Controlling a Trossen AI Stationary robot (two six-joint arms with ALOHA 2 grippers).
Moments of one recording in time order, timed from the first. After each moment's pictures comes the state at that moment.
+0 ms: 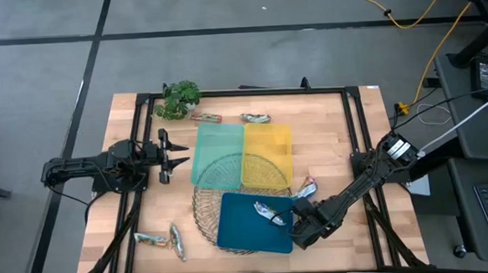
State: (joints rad) left arm 0.08 0.00 0.01 0.05 -0.03 0.09; right arm 0.68 1.86 1.13 -0.75 0.03 1.64
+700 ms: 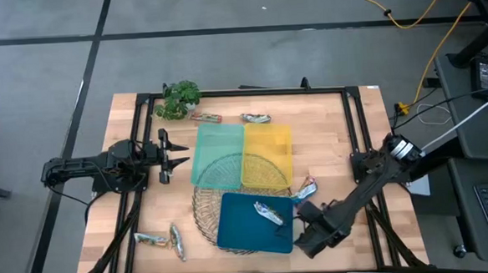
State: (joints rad) left arm 0.08 0.00 0.01 0.05 -0.03 0.09; right arm 0.74 1.84 1.39 -1.15 -0.04 1.57
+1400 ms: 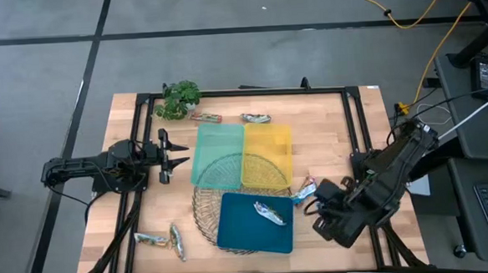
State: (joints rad) left arm 0.08 0.00 0.01 0.05 -0.03 0.09; right arm 0.77 1.60 1.67 -1.45 0.27 1.47
